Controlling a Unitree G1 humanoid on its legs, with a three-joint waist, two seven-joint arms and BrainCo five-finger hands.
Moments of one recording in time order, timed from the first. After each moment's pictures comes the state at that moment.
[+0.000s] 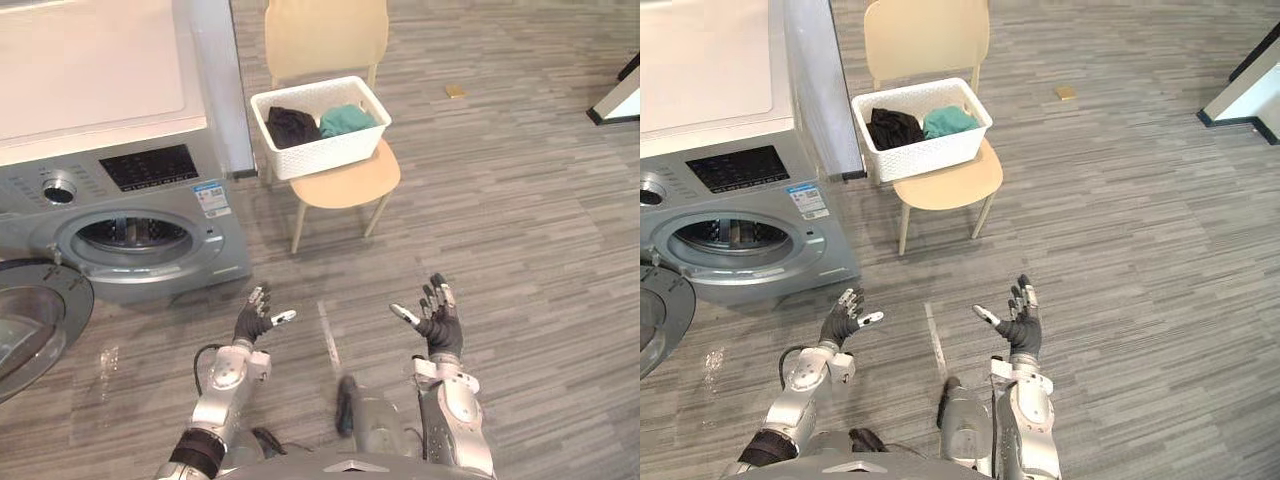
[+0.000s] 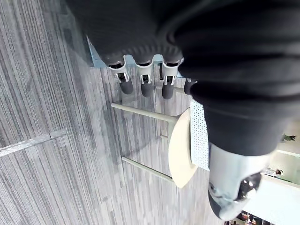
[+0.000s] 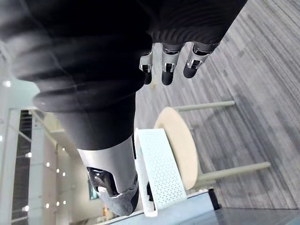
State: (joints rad) left arm 0.02 0.05 -0.20 0.44 -0.19 -0.12 0.06; right arm 0.26 0.03 0.00 -0.04 0.15 -0.20 -0.07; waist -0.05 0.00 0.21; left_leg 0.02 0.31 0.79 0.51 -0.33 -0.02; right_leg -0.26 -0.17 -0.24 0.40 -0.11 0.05
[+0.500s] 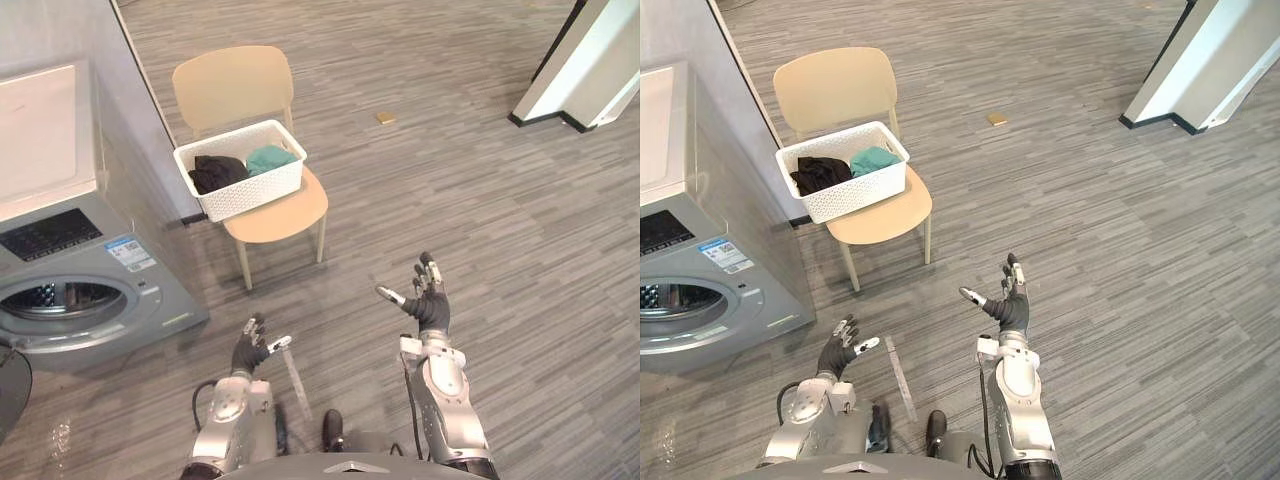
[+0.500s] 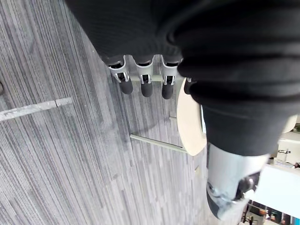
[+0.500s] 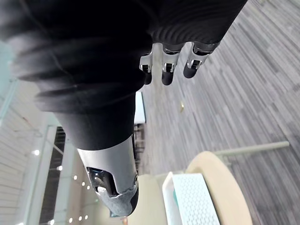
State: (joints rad) left arm 0.15 0.01 -0.20 0.43 -0.21 -0.09 0.10; right arm 0.14 -0.01 0.03 -0.08 0.06 -0.10 -0.25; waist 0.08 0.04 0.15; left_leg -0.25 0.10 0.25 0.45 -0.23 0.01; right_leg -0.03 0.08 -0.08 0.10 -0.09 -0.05
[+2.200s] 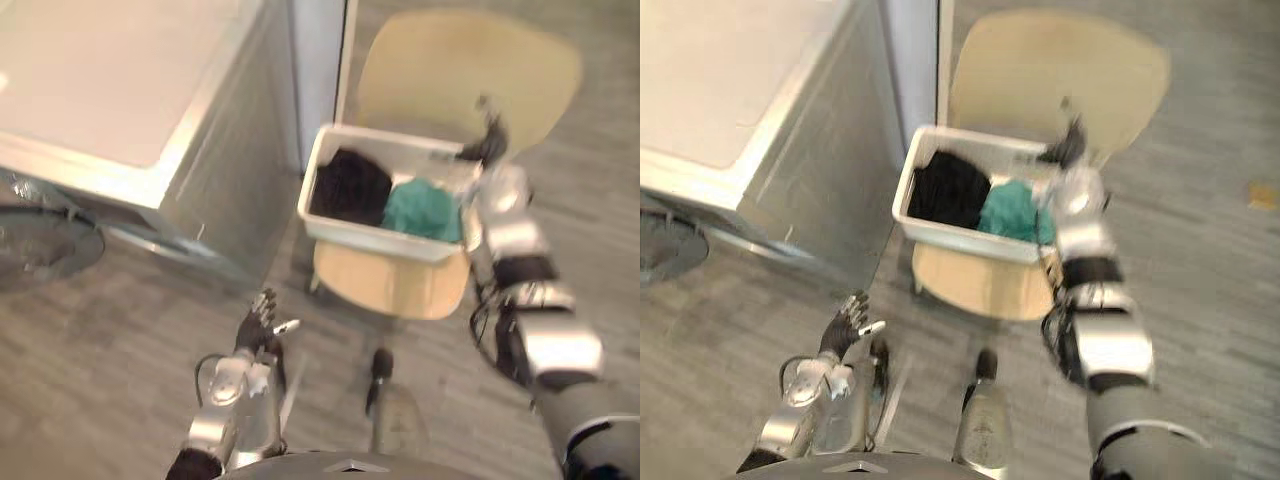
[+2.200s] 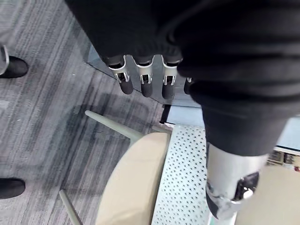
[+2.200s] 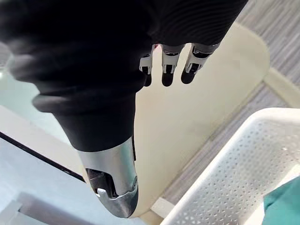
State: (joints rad) left arm 0.08 0.06 -0.25 0.30 -0.25 -0.10 0.02; right arm -1.04 -0.55 -0.02 0.86 -0.20 0.00 -0.18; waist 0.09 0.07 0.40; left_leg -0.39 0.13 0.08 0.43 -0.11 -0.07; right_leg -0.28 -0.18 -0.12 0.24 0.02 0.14
